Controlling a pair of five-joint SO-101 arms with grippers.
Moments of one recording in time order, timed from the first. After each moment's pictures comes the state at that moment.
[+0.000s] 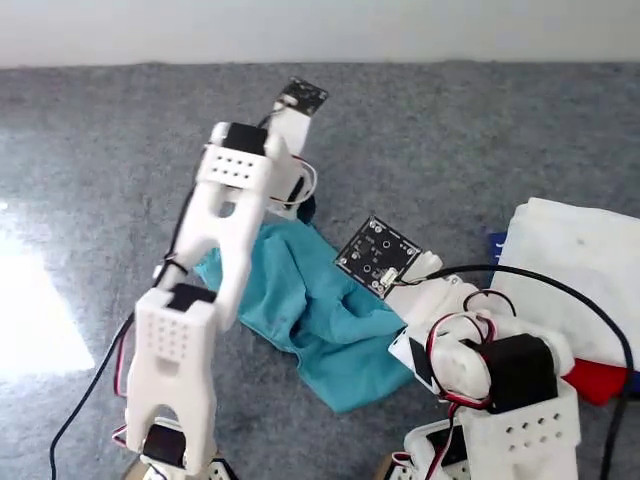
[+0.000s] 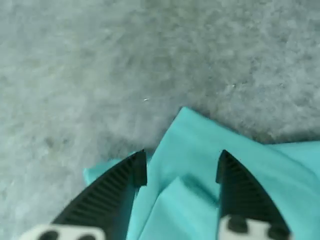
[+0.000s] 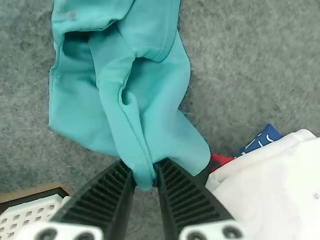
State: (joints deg) left arm 12.3 42.9 -39.2 86.9 -7.7; right arm -18.2 -56.4 26.9 100.4 35.4
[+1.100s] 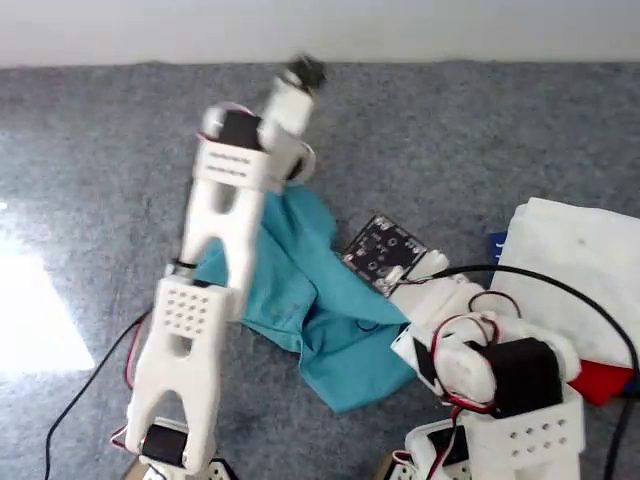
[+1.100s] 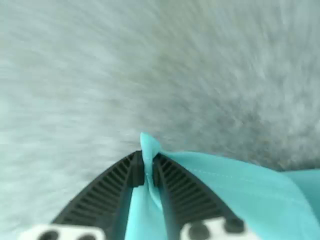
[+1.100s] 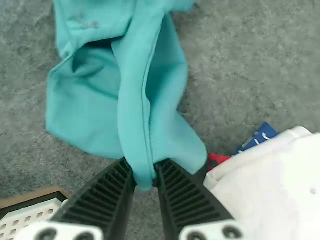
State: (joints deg) left arm 9.9 54.5 -76.4 99.6 -12.3; right arm -16.2 -57.0 25.3 99.7 34.5
